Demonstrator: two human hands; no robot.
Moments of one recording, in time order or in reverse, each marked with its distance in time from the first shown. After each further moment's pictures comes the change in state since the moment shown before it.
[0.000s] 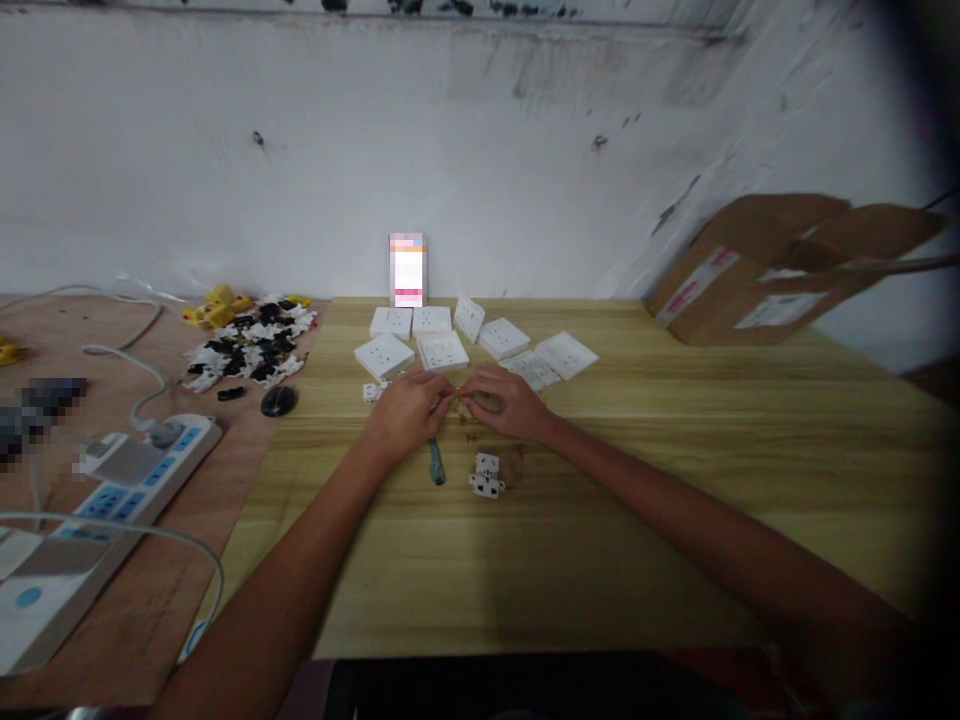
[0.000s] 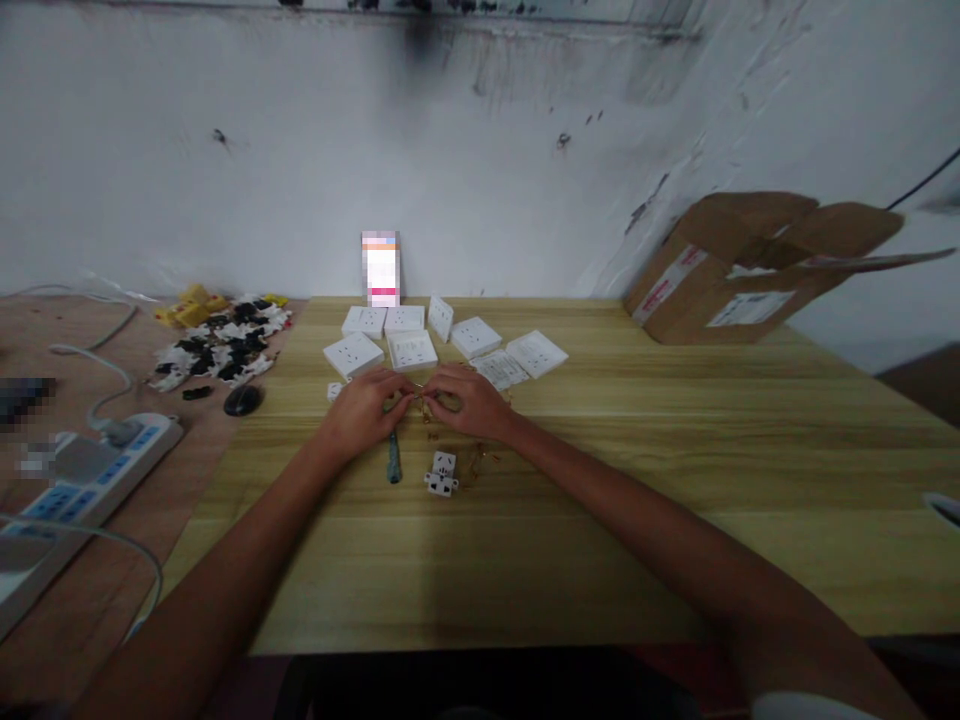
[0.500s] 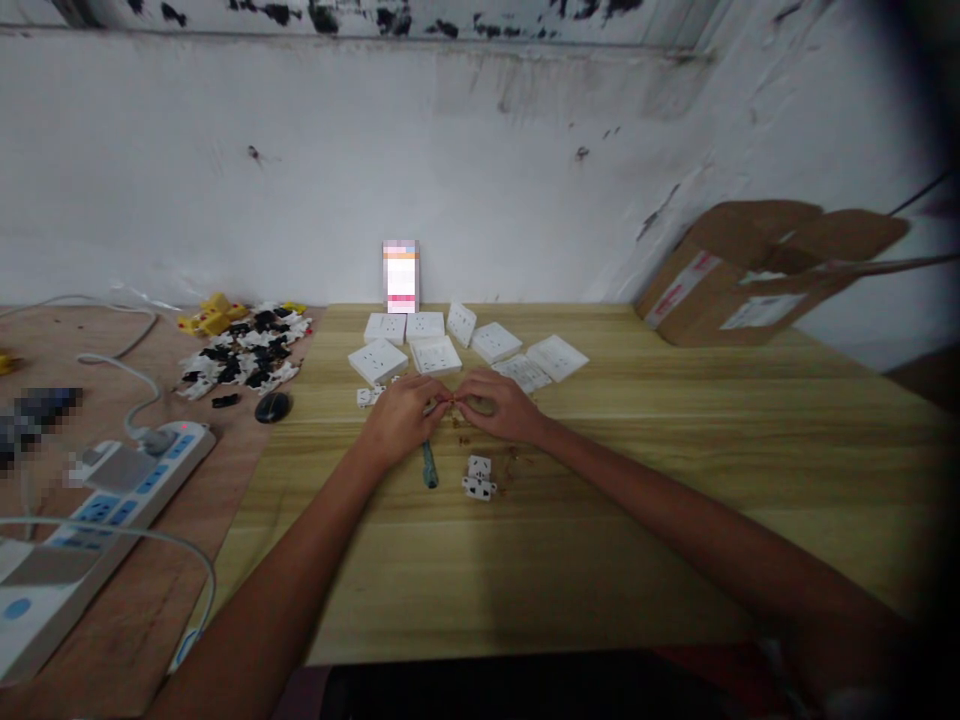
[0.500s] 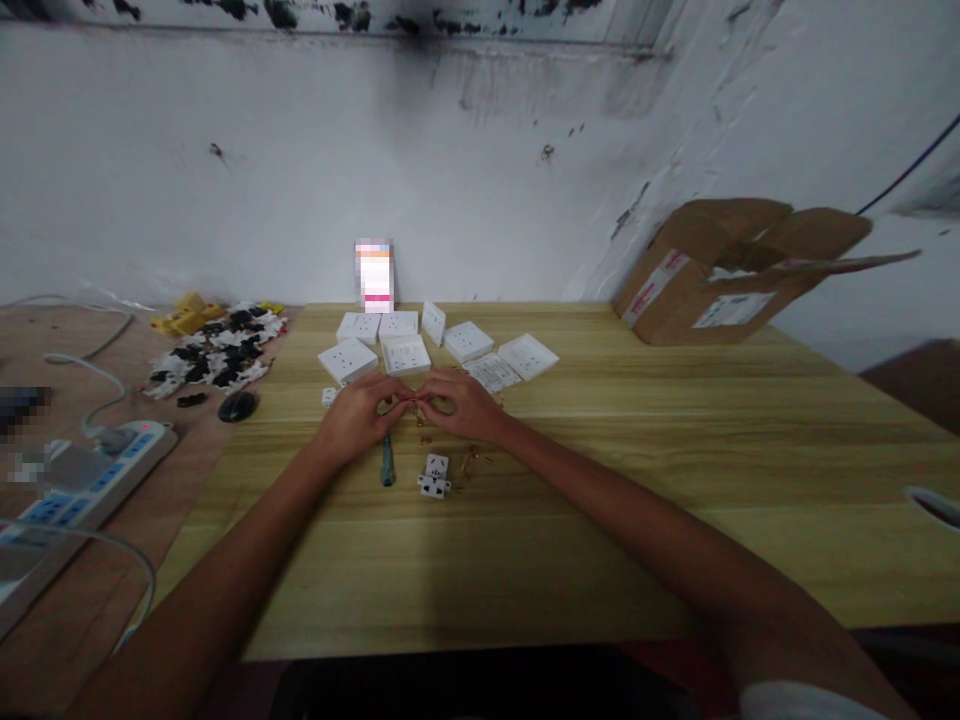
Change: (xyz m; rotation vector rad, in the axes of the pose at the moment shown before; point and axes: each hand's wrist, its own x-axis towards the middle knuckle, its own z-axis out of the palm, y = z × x) left_hand -0.001 0.002 0.004 -0.096 0.047 -0.005; right_hand 0.000 -0.001 -0.001 0.021 0.024 -0.014
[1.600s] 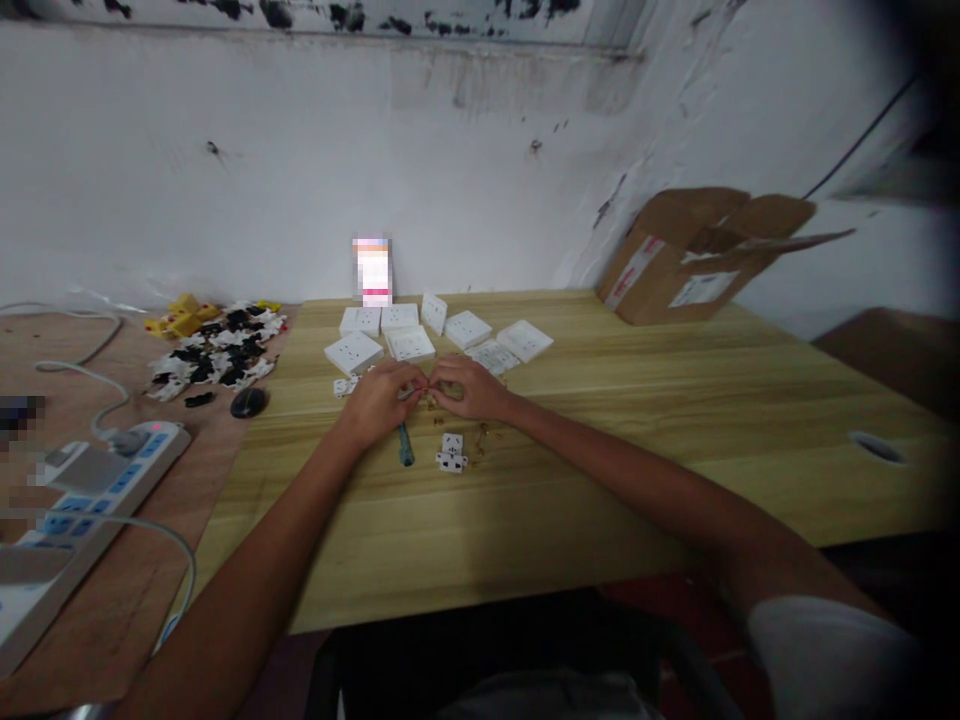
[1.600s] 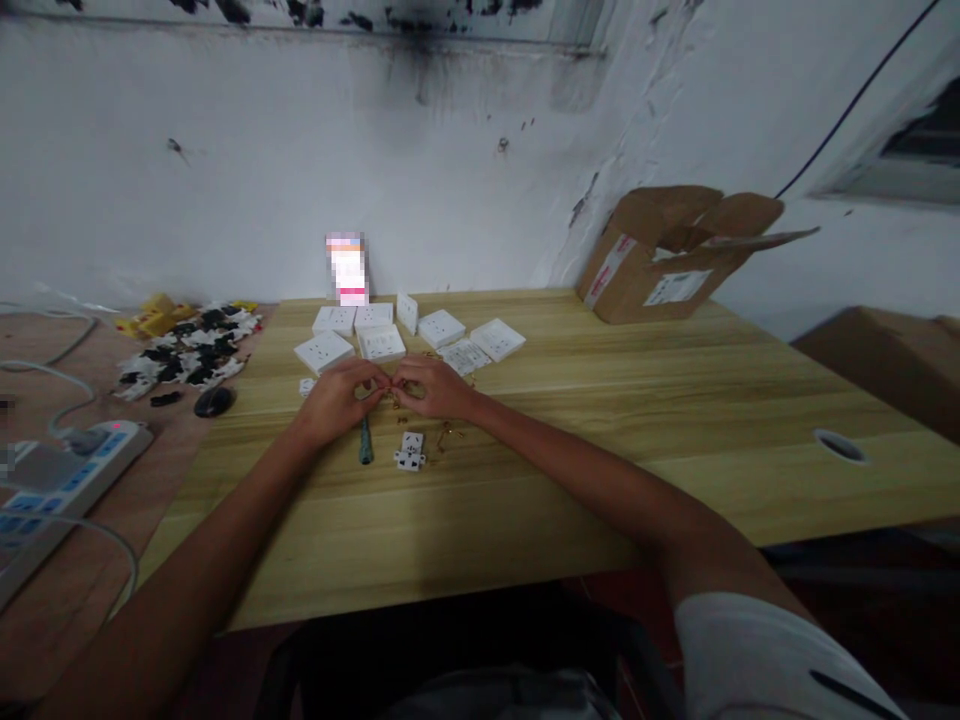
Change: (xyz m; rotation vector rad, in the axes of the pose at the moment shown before) left_hand 0.001 0.000 0.001 -0.040 -0.014 0.049; right_hand -0.002 -0.006 -0.001 -0.054 -0.047 -0.034
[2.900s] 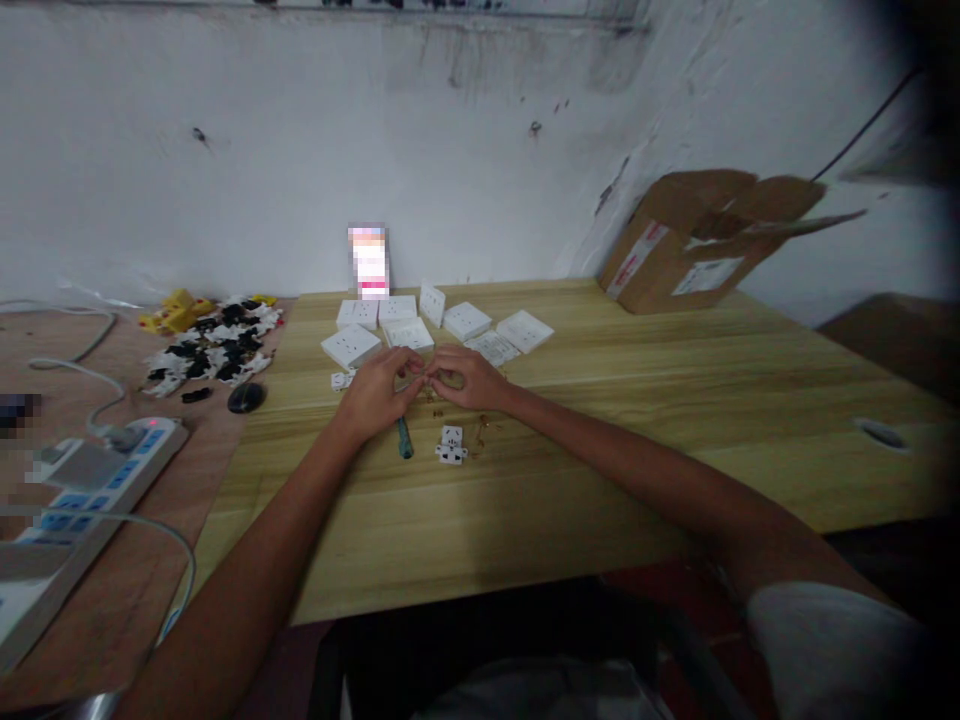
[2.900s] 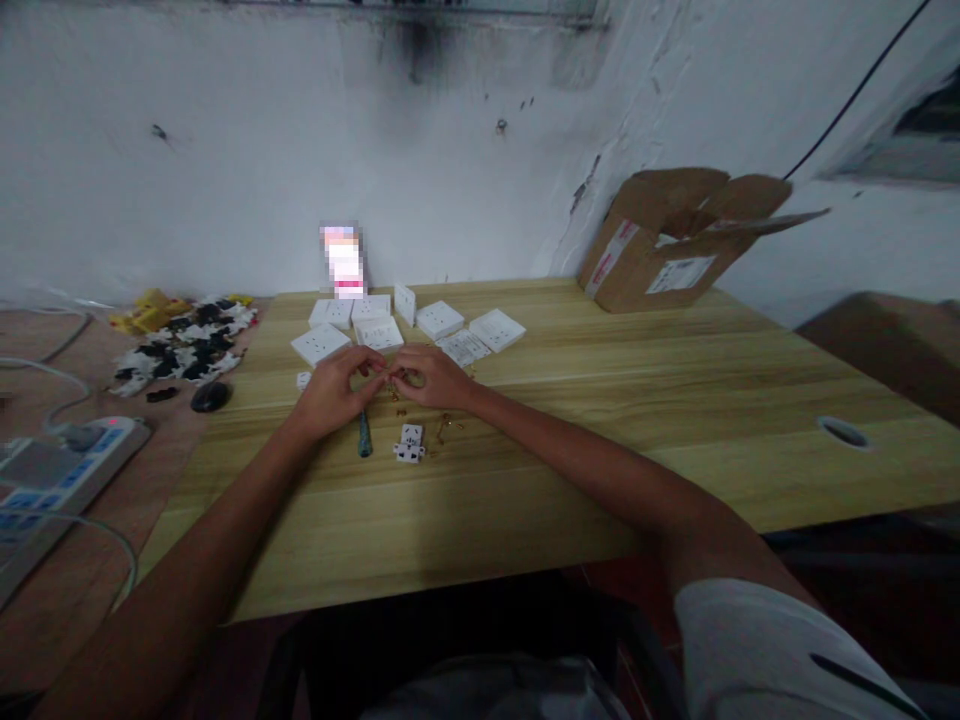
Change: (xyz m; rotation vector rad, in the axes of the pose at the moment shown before) left_hand 0.002 0.004 0.000 -0.027 0.084 -0.011; right_hand 0.001 0.006 0.003 0.026 0.043 -0.027
